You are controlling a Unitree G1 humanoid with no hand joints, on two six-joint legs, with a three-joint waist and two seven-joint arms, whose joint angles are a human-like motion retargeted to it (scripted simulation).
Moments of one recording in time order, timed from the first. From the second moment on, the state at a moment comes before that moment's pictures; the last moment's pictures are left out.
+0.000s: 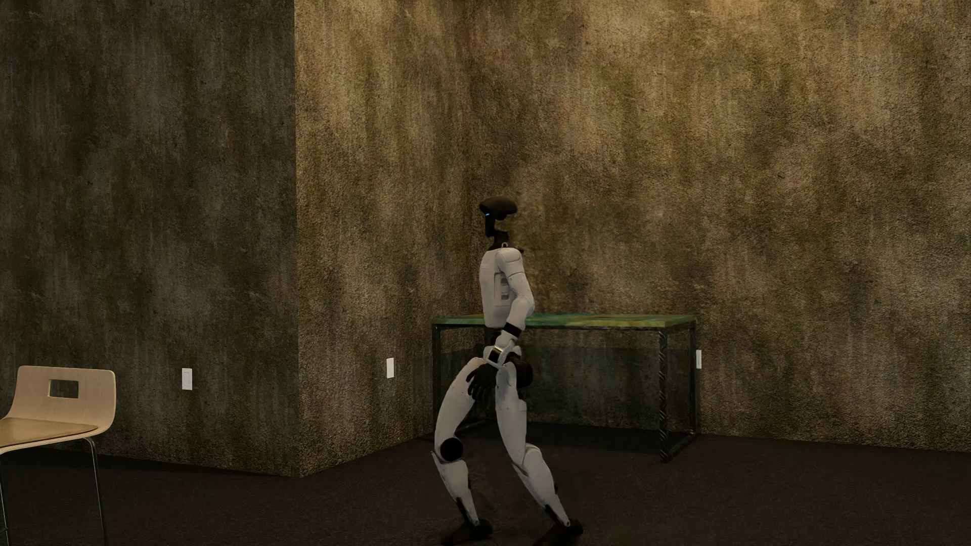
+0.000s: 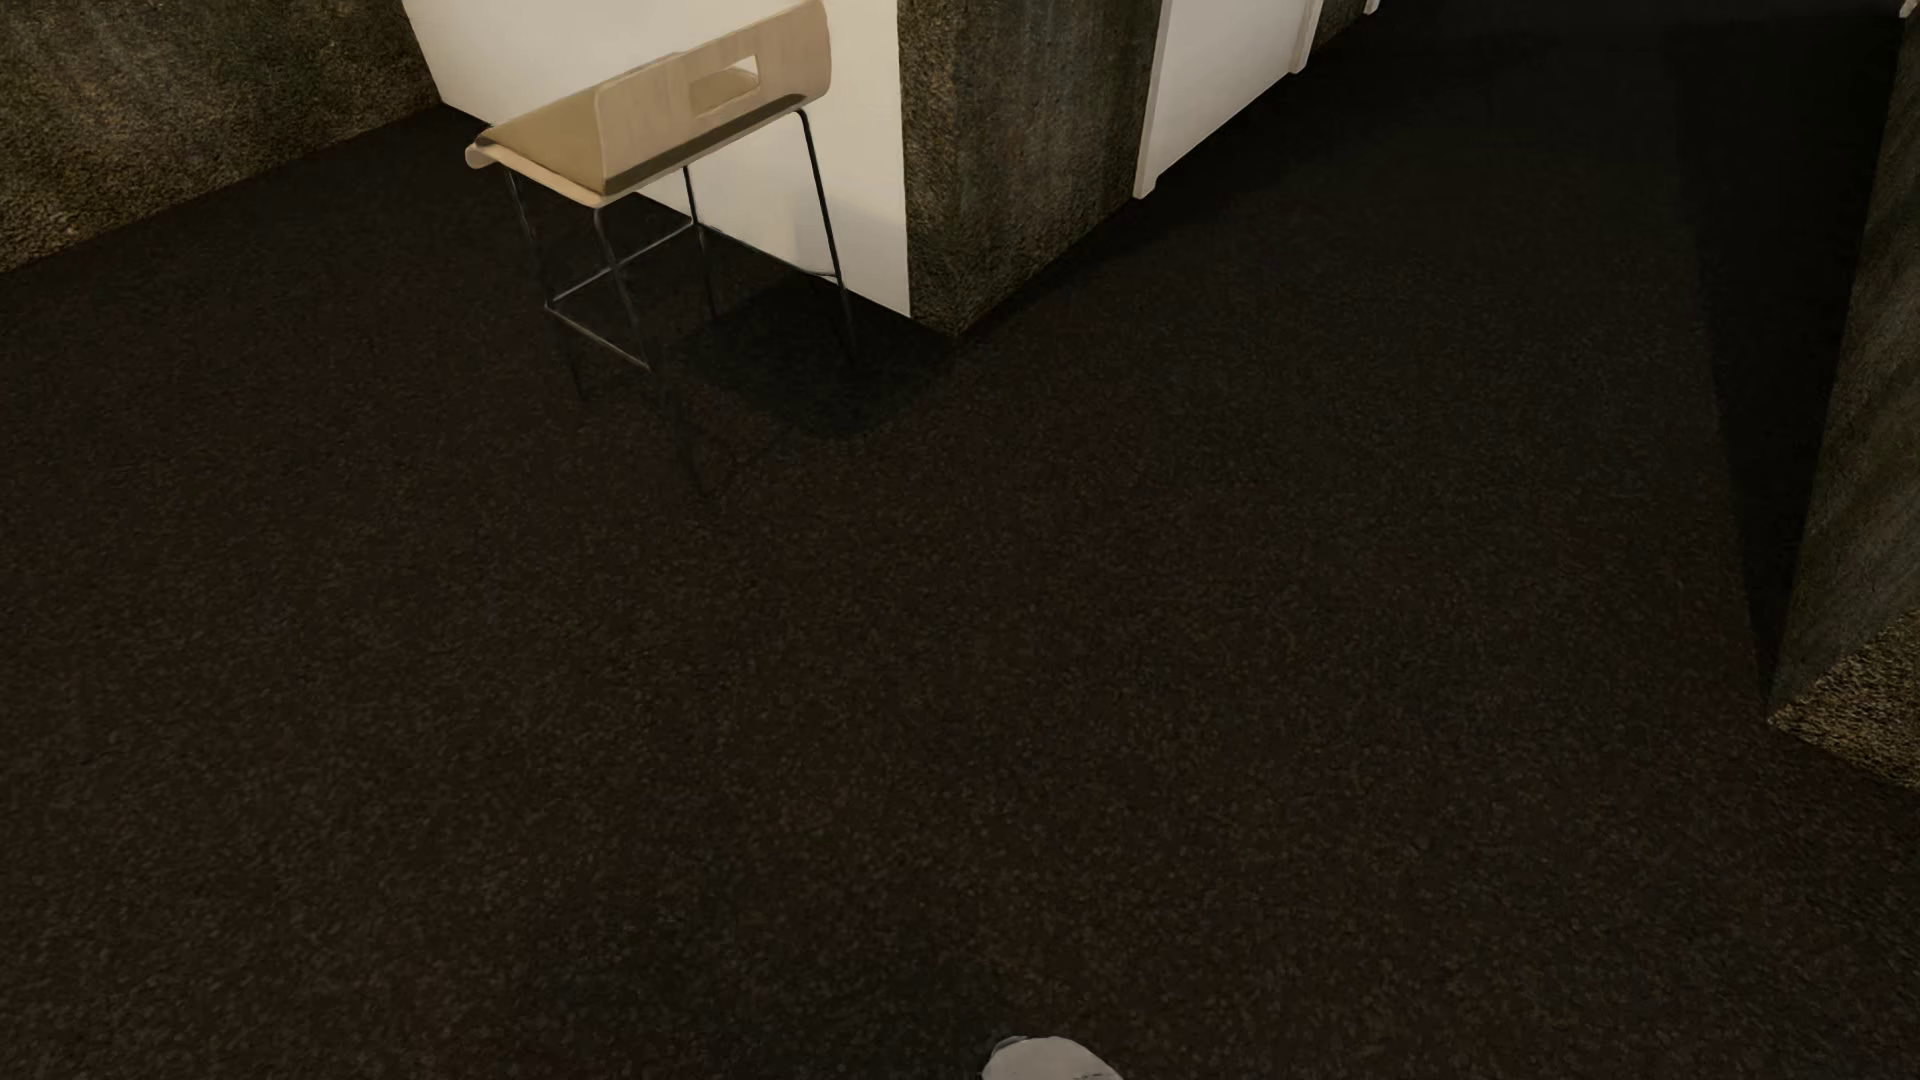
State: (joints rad) body 0.23 -0.44 -0.28 -0.14 -0.10 -0.13 0.00 0.00 0.08 0.41 0.86 0.20 0.44 -0.35 -0.20 0.43 -0.40 0.00 0.00 -0.46 0.43 0.70 0.94 0.00 0.00 0.00 0.00 0.00 0.00
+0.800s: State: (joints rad) body -0.57 0.07 0.09 -0.18 -0.16 -0.23 0.00 0.00 0.04 0.79 1.17 0.30 0.29 0.17 0.25 0.40 -0.35 0.00 0.00 -0.52 0.42 1.00 0.77 0.00 0.00 0.00 0.00 0.00 0.00
